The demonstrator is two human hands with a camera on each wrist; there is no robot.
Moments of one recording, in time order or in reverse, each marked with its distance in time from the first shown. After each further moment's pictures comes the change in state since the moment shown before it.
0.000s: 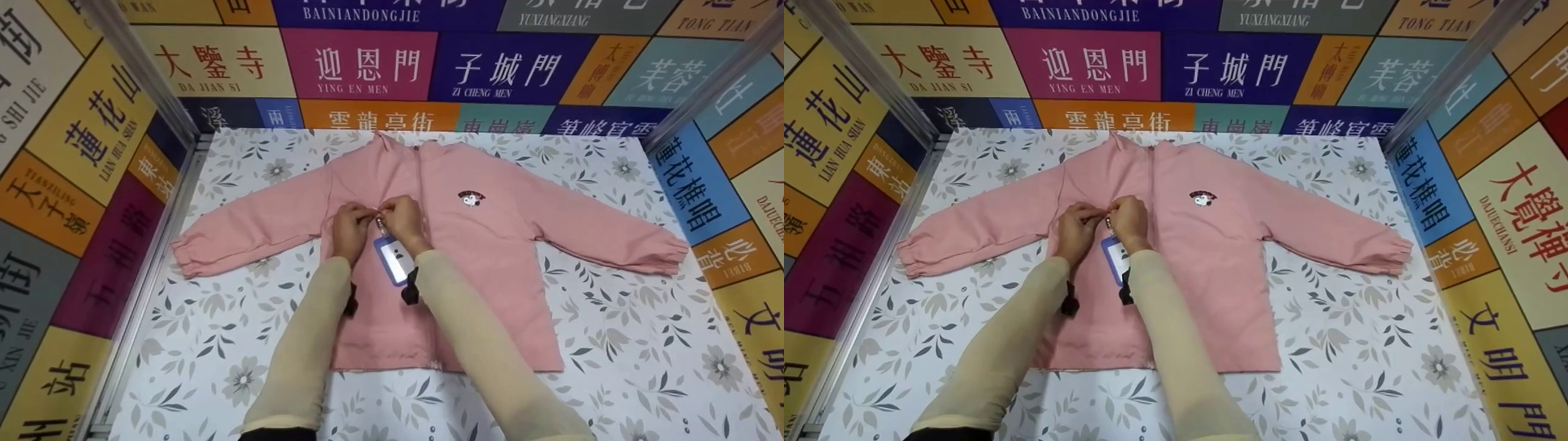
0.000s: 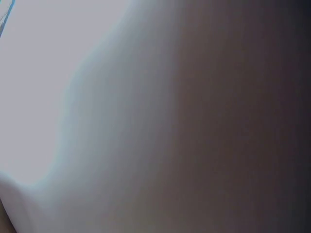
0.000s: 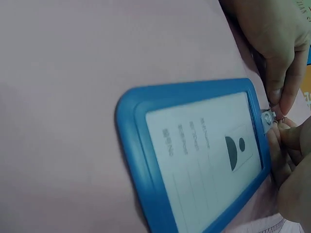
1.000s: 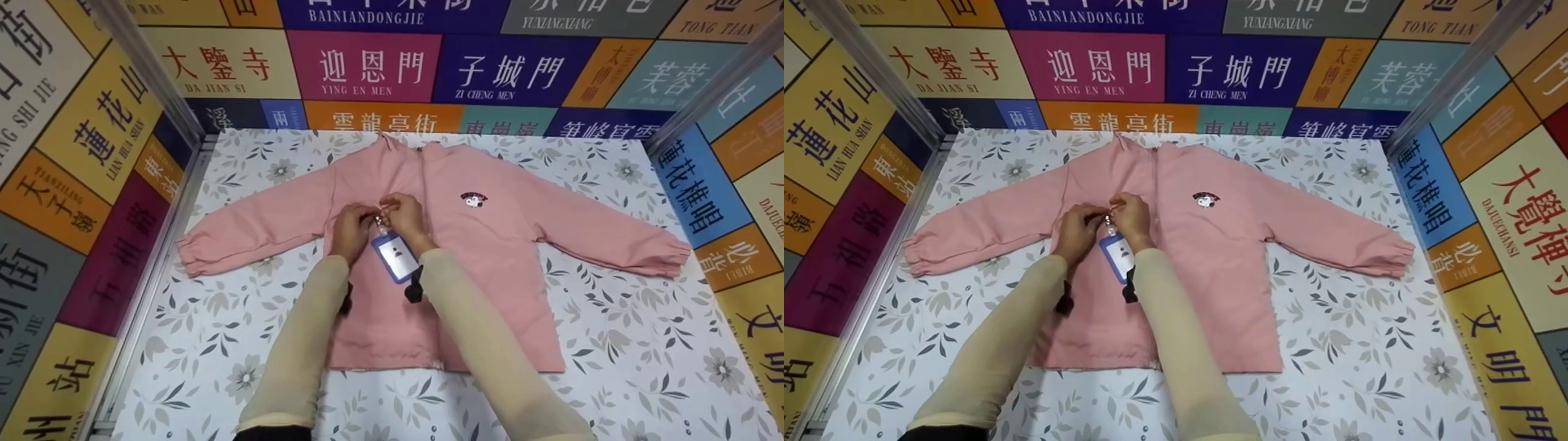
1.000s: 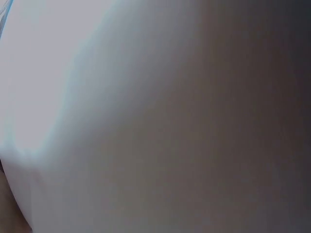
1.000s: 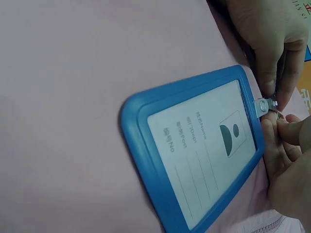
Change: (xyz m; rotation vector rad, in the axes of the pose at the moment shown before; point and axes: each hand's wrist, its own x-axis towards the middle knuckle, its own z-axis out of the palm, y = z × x) left_hand 0.002 0.000 -0.011 0.080 -0.097 0.058; right_hand 0.000 -0.003 0.005 0.371 -0.075 0.117
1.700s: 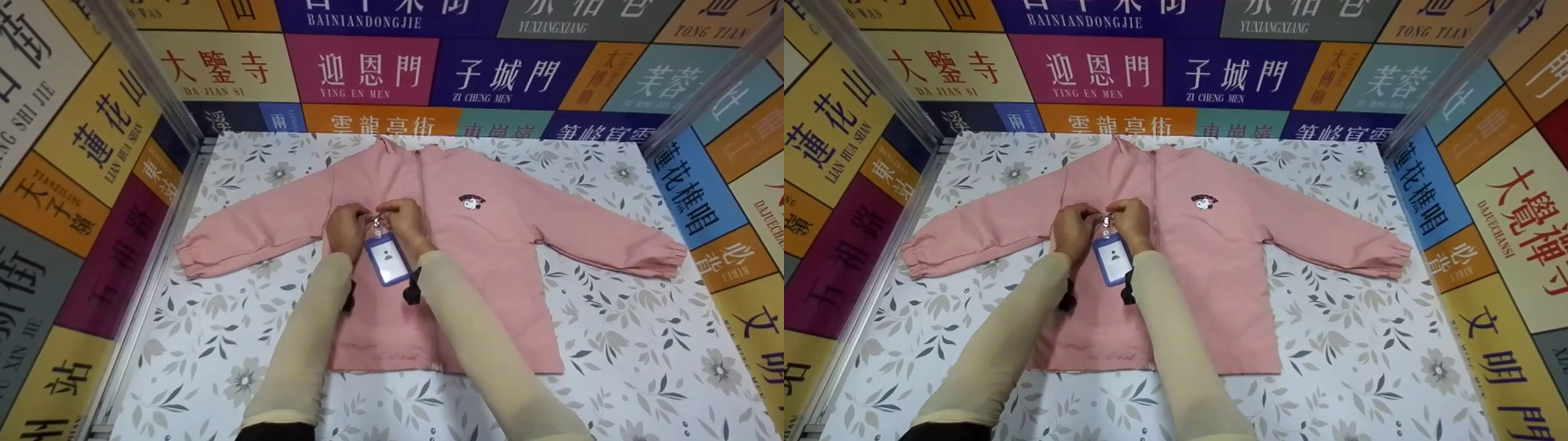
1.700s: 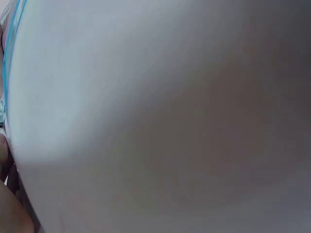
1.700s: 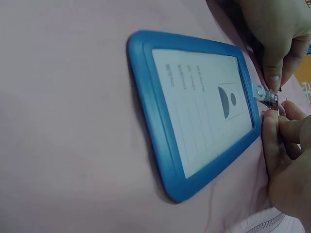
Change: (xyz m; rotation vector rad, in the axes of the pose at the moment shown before) left_hand 0.007 0.011 -0.001 0.129 0.113 -0.201; right_hand -0.001 0.003 -0.006 -0.004 -0.045 -0.032
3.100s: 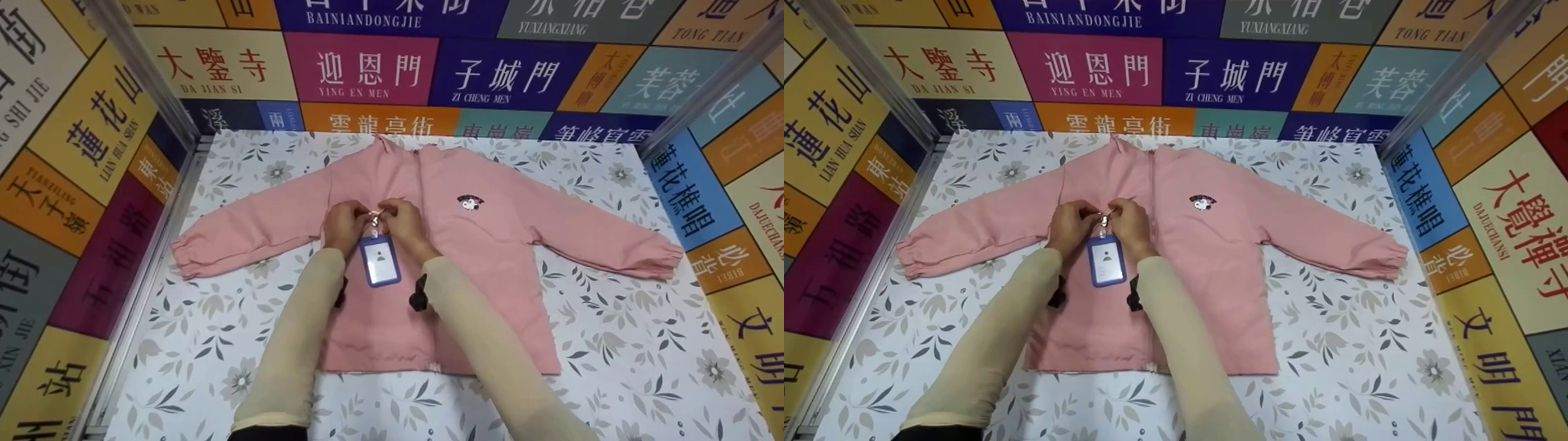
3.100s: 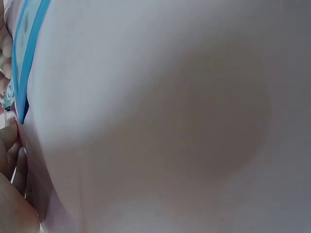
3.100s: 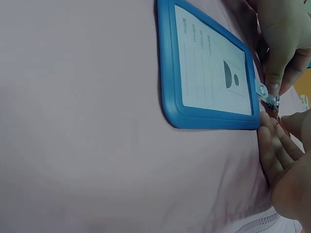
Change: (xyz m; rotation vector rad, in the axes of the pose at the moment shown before) left_hand 0.012 -0.003 -0.009 -0.021 -0.120 0.074; right_hand -0.006 0.001 -0.003 -0.172 0.006 -0.050
